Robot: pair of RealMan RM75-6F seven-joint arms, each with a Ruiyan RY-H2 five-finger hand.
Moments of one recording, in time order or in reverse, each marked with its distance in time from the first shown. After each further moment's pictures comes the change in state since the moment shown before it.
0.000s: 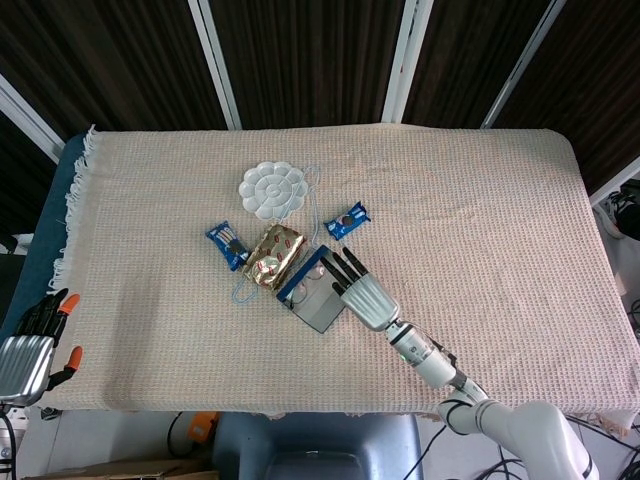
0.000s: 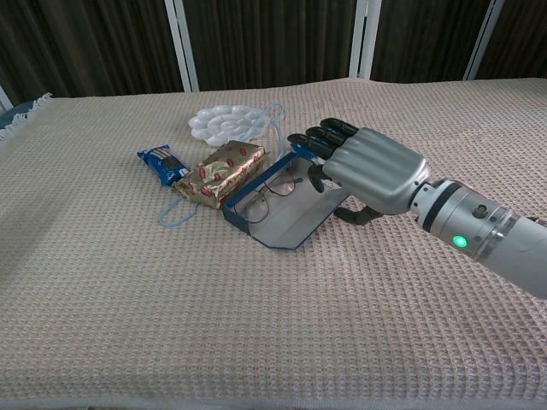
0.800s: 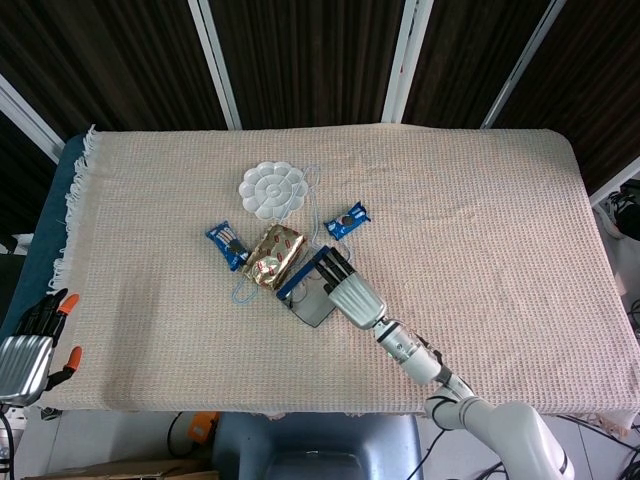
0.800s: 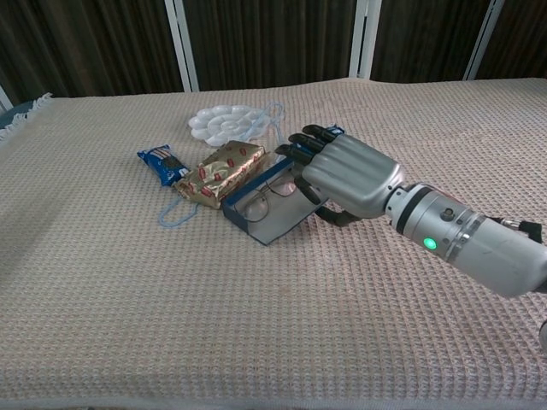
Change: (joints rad) left arm -0.001 0.006 0.001 0.003 0.003 -0.004 -0.019; right arm 0.048 -0.084 0.002 0.114 0.014 -0.030 0.024
